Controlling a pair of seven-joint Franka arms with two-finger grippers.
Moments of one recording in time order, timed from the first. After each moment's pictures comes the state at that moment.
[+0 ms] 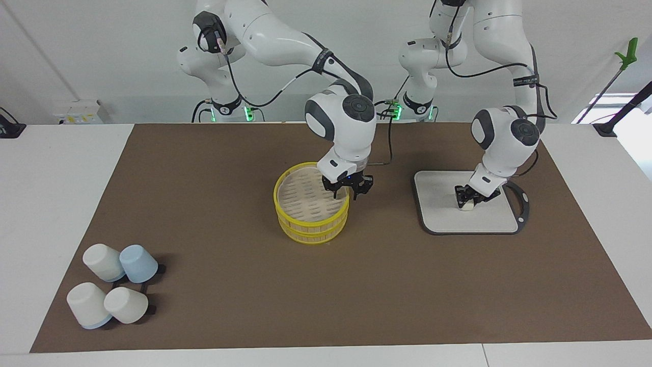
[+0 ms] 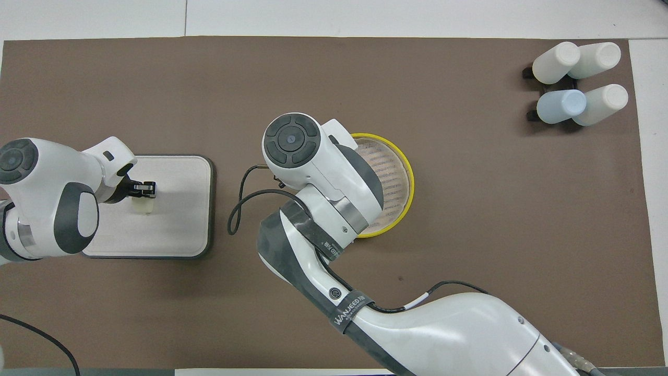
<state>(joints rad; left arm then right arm) 0.02 0.16 -0.02 -2.19 -0.02 2.34 0.10 0.61 0.58 0.08 -1.34 -0.06 1.90 0.83</state>
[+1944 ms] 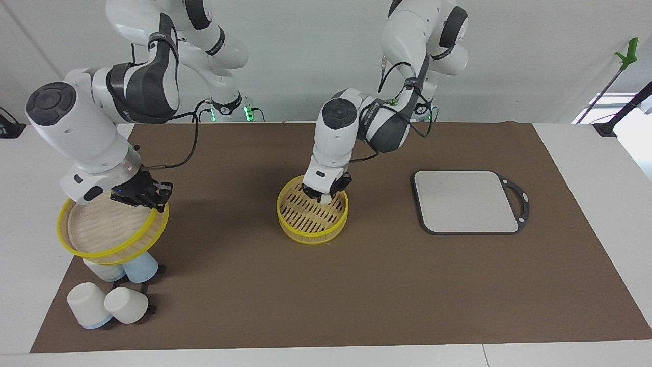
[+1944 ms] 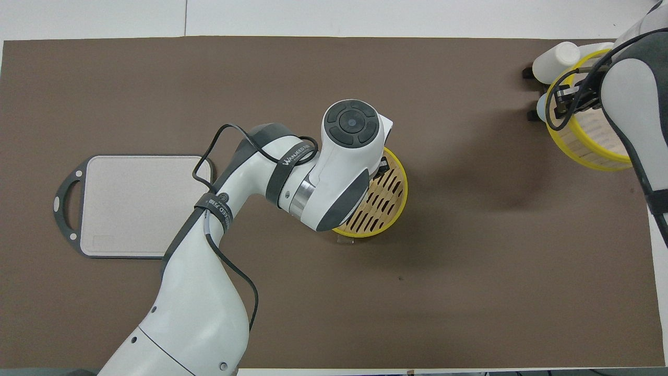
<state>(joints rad) -0.70 0.59 -0.04 -1.39 -0.09 1.96 -0.90 -0.08 0.40 0.07 -1.29 -0.02 1.61 -0.07</state>
